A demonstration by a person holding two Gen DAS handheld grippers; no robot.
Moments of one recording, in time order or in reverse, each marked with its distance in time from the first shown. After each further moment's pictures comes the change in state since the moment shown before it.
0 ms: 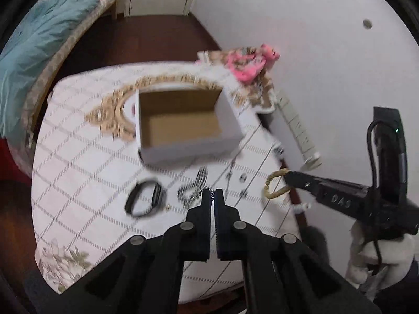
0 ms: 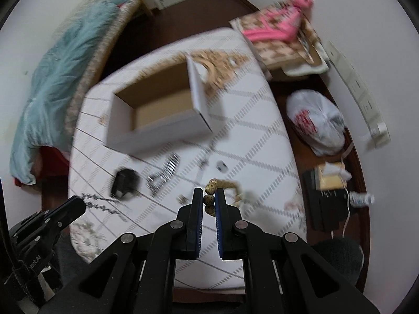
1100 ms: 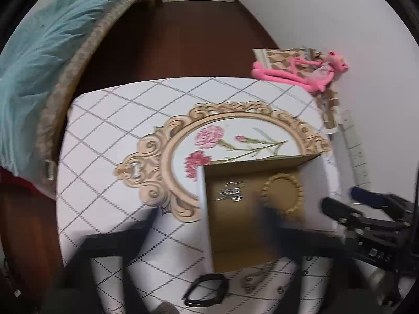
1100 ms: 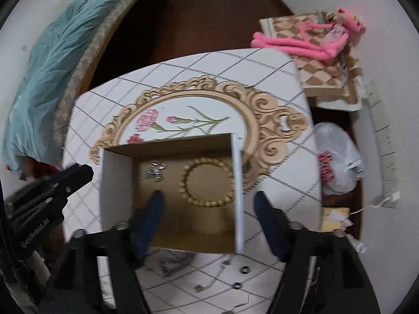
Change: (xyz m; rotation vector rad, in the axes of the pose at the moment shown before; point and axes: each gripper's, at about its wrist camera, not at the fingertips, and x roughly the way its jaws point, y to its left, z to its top) left arm 0.093 0.085 0.116 -0.089 0.098 0.274; right arm 0.103 0.048 0.138 -0.142 0.114 -0.129
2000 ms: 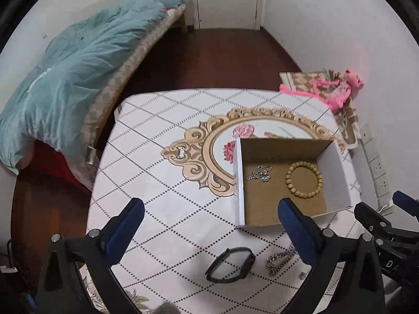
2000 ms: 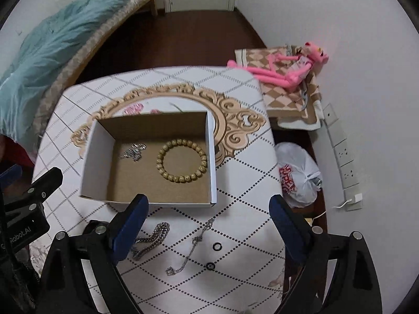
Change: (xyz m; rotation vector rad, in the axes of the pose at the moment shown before) left arm -0.057 0.008 -0.072 -0.054 -0.186 0.161; right arm -0.056 0.018 -0.076 -0.029 -0.203 -0.160
